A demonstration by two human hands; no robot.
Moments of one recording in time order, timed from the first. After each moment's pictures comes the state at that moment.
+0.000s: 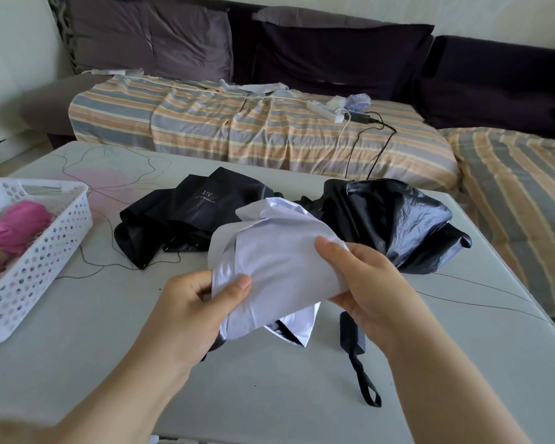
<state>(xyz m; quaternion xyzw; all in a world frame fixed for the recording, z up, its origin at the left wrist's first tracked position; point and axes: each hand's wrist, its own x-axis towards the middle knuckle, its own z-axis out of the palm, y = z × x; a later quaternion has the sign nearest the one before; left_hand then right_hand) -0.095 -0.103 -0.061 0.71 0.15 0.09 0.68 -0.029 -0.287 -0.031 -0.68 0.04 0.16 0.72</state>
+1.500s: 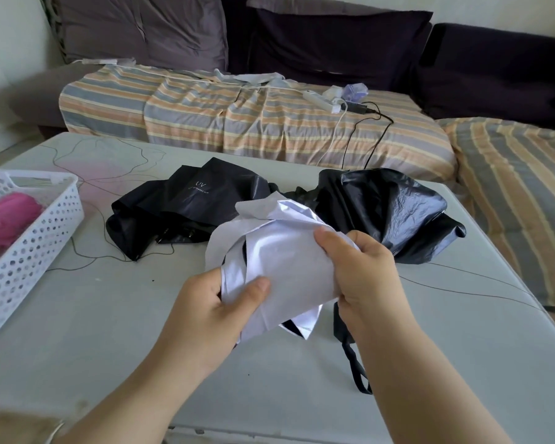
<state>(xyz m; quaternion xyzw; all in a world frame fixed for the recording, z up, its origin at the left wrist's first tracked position) -0.099 -0.129 -0.066 0.78 0.10 0.14 0.60 -0.028 -0.276 -0.041 -0.67 0.10 0.01 0.73</state>
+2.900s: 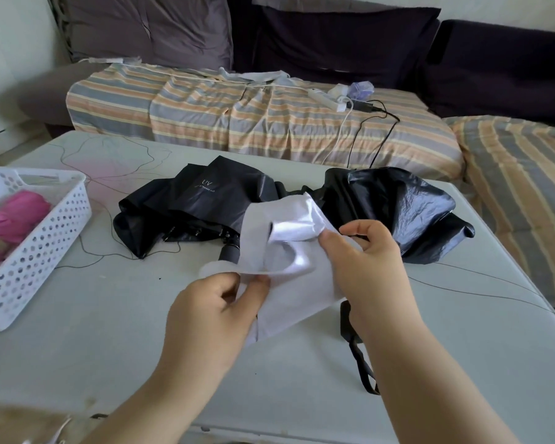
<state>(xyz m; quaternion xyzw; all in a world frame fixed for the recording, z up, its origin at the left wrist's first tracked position) -0.098 -0.128 -0.075 0.85 0.10 0.22 0.46 -0.038 -0.272 -0.030 -0.77 0.08 -0.02 0.64</state>
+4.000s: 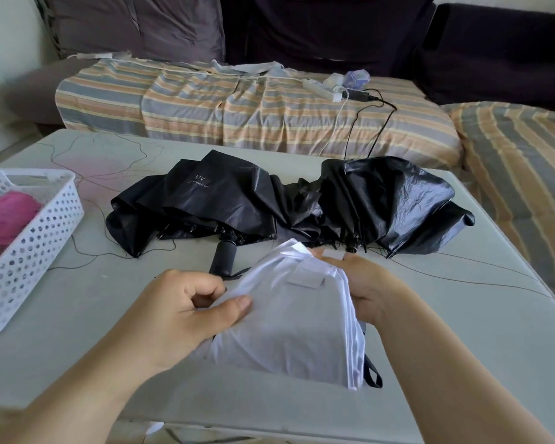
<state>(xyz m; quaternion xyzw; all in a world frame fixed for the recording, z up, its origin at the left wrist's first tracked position) -0.102 -0.087 -0.064 0.88 -0.02 0.06 0.48 0.014 -0.298 -0.088 -0.61 0.10 0.34 0.71</state>
